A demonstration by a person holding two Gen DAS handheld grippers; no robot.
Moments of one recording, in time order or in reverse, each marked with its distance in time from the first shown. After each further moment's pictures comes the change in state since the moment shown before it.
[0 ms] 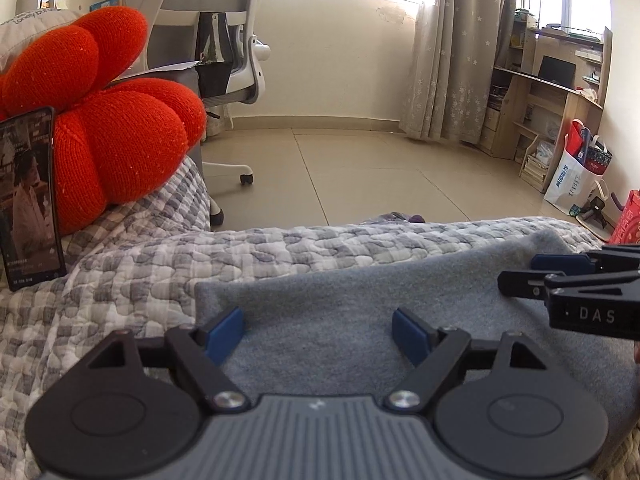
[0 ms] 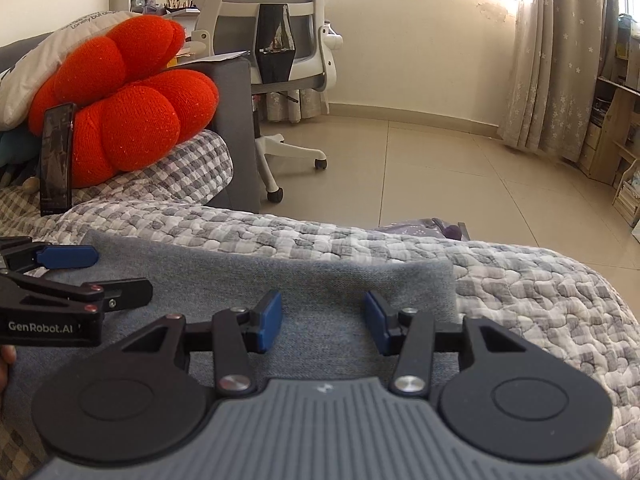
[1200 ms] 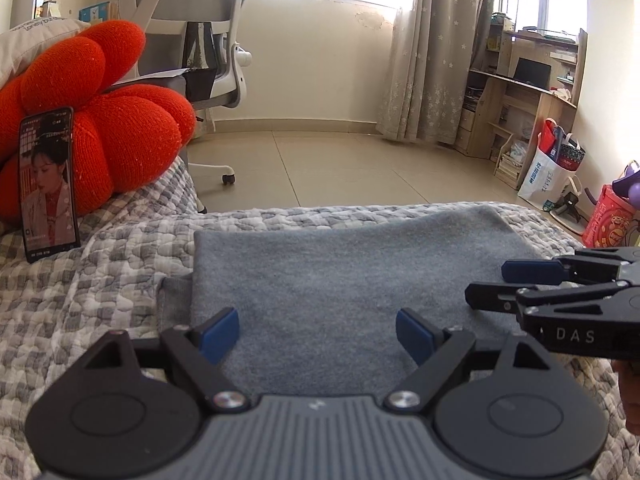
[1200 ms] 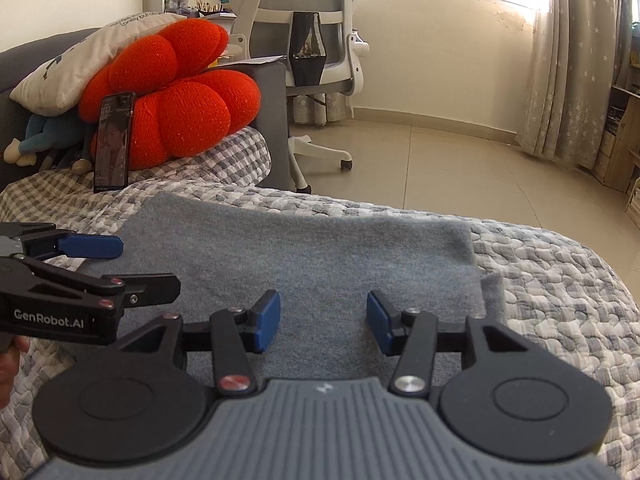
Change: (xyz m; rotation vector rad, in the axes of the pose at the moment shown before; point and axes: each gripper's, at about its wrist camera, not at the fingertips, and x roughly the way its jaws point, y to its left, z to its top) left arm -0.058 -0.011 -0.030 0.012 -0.008 -0.063; right arm -0.058 0.023 -0.034 -0.037 -0.018 0.067
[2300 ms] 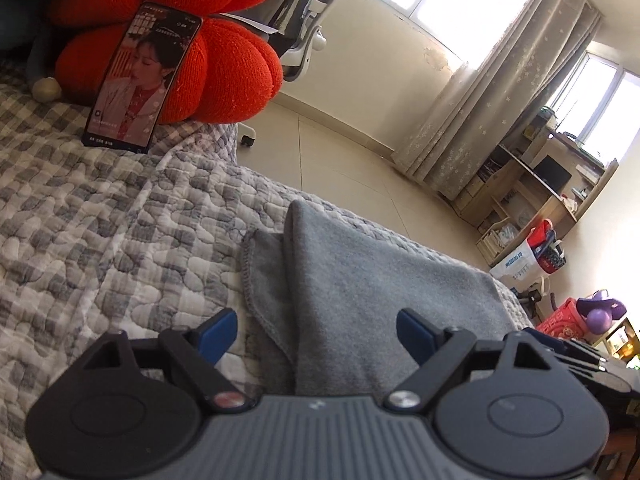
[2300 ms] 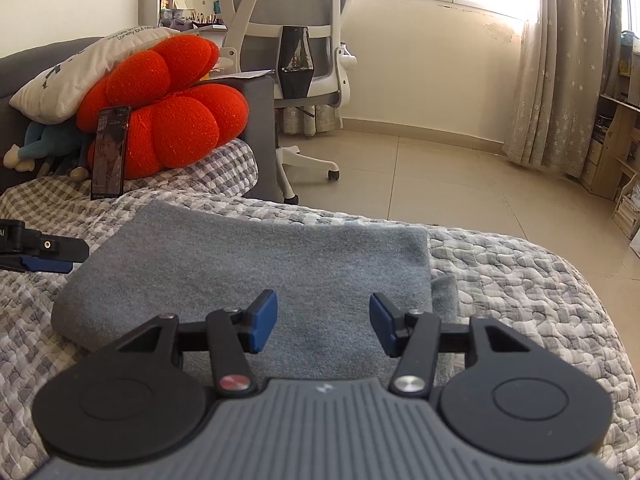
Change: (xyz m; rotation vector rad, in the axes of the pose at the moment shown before) left arm -0.028 0.097 -0.015 -0.451 0.024 -0.158; right arm -0.024 -0.010 0.003 0.010 -0.032 -0.015
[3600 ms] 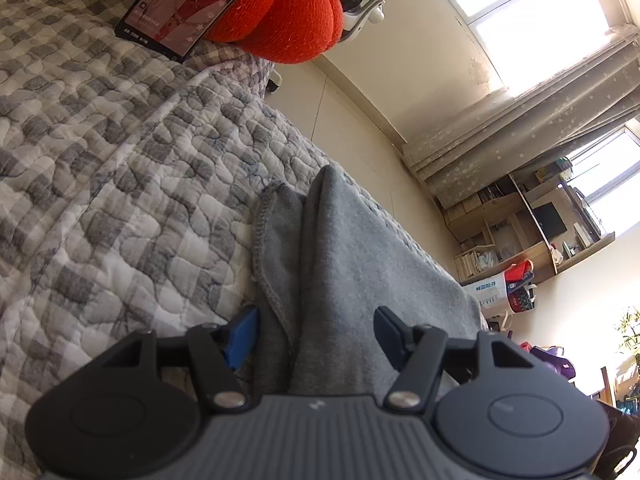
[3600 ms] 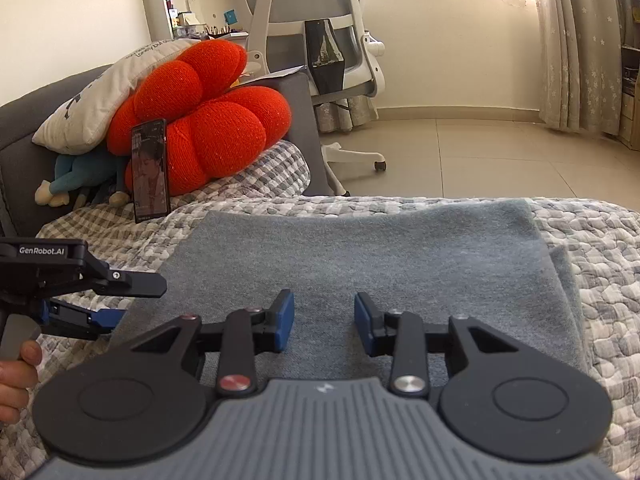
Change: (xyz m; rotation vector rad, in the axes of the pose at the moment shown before) left arm 0.031 0.021 -0.009 -0.277 0.107 -0.057; right arm 0.028 0.036 -0.002 0.137 -0.001 0.154
